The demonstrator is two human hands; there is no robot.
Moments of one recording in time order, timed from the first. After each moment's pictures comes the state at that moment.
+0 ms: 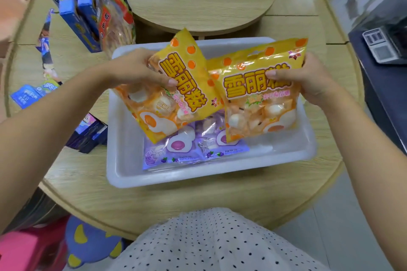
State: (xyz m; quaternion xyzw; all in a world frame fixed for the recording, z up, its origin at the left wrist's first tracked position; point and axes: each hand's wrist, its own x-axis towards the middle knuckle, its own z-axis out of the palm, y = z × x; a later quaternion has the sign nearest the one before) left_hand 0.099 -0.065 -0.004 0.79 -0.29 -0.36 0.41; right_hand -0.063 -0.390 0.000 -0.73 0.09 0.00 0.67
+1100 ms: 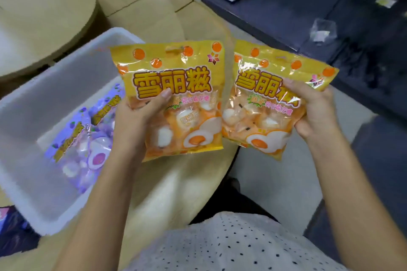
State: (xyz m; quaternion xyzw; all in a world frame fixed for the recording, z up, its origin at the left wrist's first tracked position) left_hand -0.143 -0.164 0.000 0.59 -0.25 -0.38 0.67; right_hand -0.388 -0.315 0.001 -0.37 0.42 -0.49 0.66
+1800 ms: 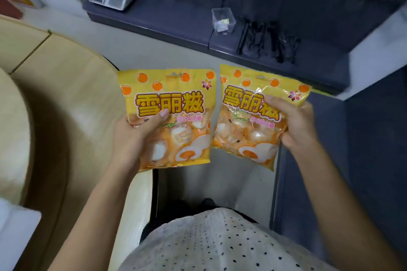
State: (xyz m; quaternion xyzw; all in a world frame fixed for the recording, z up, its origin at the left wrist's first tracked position) left_hand -0.343 -0.447 -0.050 0.57 -0.33 -0.53 0.53; right_hand -0.626 -0.483 -0.037 -0.27 0.56 -0.58 0.53
